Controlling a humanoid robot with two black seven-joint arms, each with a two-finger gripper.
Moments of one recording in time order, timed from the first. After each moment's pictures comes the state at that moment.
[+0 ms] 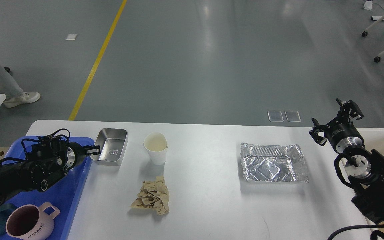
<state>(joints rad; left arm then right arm) -0.88 0.29 0.13 -0.47 1.08 -0.12 0.01 0.56 -0.28 1.27 0.56 -0.26 0.23 0.14</state>
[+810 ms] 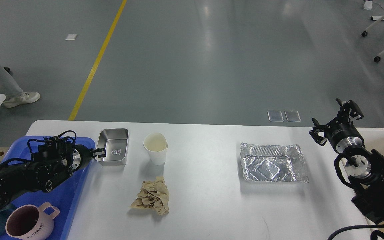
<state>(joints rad) -0.88 0.27 0.13 -0.47 1.08 -0.15 -0.01 0.56 -0.28 1.27 0.56 -0.26 0.23 0.14</state>
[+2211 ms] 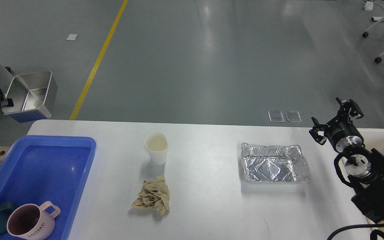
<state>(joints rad) -1.19 1.14 -0.05 -1.14 1.00 -0.57 0.00 0.56 -0.28 1.27 0.56 -0.26 0.23 0.14</state>
